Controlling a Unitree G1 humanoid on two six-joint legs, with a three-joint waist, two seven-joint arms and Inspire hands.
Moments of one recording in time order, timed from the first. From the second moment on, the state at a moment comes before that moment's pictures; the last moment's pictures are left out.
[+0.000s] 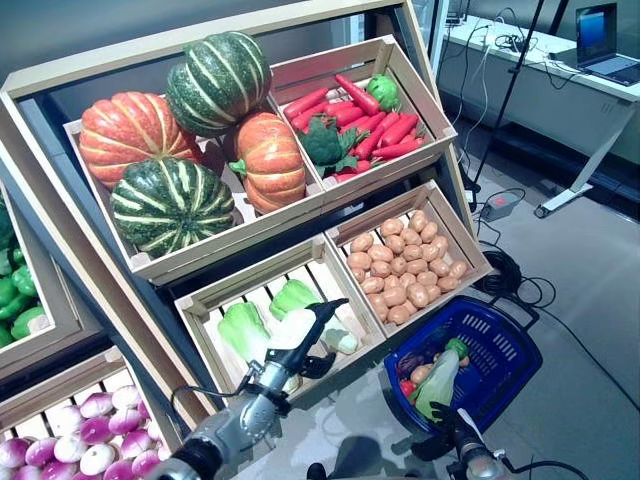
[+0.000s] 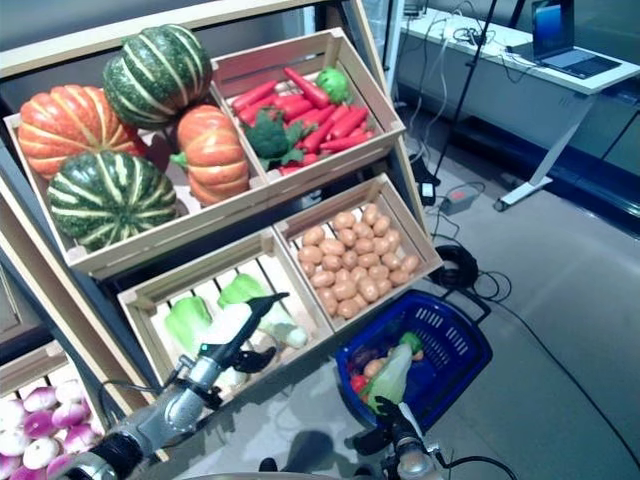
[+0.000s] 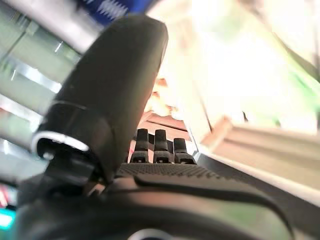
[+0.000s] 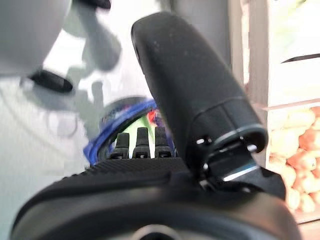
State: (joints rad) left arm -0.17 0.51 -0.55 0.70 0.71 -0.47 0.54; right arm 0.00 -0.26 0.40 1.08 0.18 -0.19 -0.06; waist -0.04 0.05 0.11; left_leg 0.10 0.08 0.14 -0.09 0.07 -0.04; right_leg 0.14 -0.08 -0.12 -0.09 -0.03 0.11
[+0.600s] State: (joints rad) left arm -0.52 0.54 -0.71 1.05 0.65 -0.17 0.64; right arm -0.24 -0.38 0.32 0.96 0.65 -0.33 0.14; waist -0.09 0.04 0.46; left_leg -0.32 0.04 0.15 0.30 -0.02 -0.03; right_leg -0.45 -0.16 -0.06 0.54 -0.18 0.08
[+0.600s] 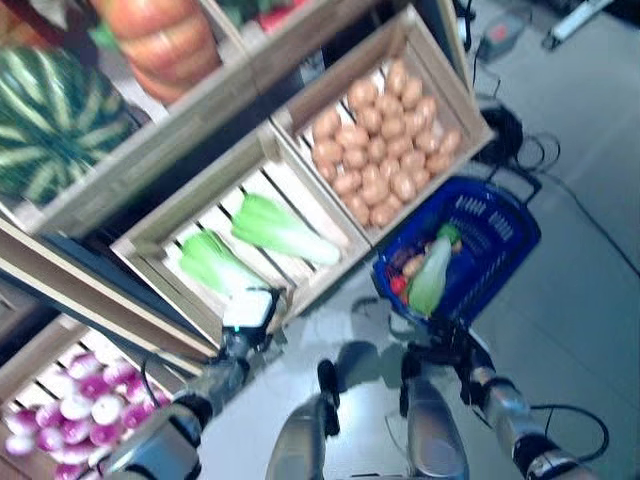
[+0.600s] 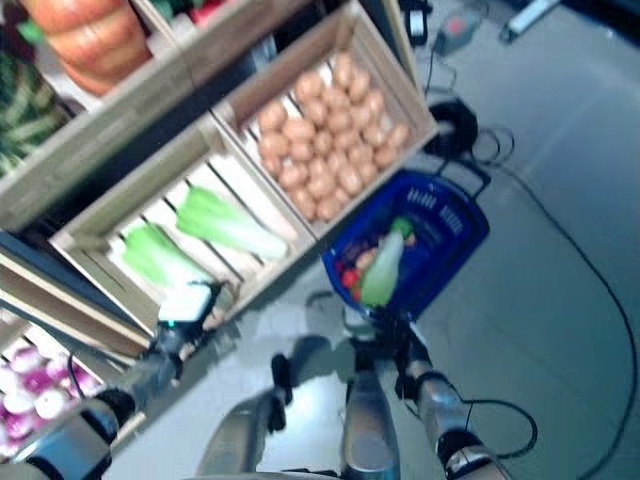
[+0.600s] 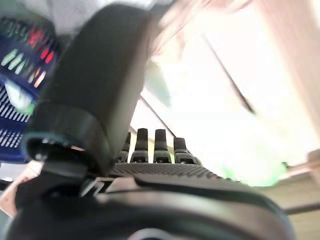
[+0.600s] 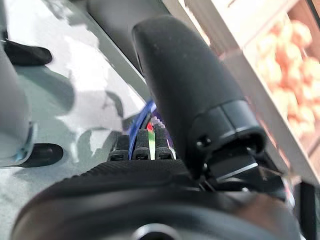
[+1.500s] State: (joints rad) left arm -0.49 0.67 -0.49 0.98 0.55 0.07 0.90; right arm -0.16 -0.42 0.21 0.85 0.67 -0.36 0.00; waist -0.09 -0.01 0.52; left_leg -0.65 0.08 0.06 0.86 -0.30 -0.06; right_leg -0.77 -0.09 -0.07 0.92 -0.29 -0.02
